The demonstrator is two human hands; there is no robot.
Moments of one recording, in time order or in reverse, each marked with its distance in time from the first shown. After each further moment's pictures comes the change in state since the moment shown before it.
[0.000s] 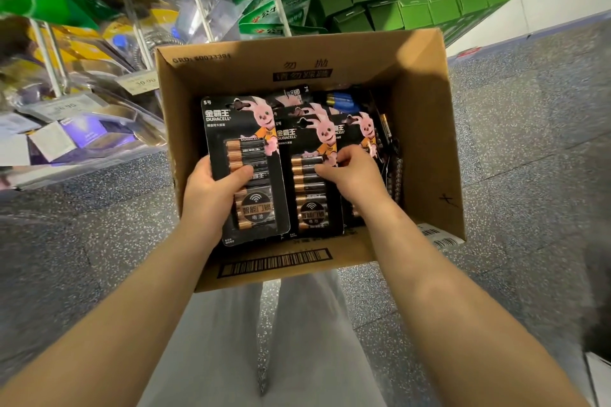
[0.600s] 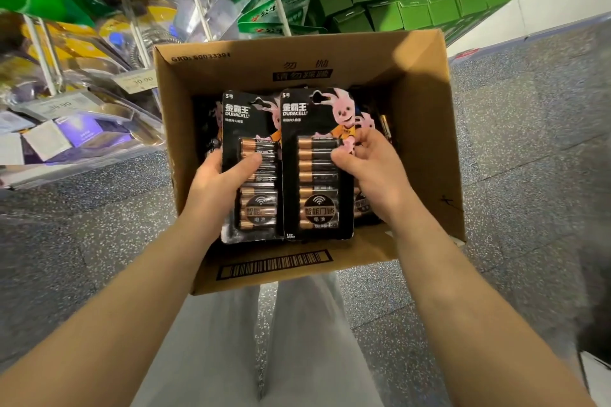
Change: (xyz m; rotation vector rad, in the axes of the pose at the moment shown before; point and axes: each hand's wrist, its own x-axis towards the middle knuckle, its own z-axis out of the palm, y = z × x) left_hand -0.002 0.016 0.006 -0.034 -0.118 -0.055; right_hand -0.022 -0.020 -0.028 0.352 -0.114 -0.102
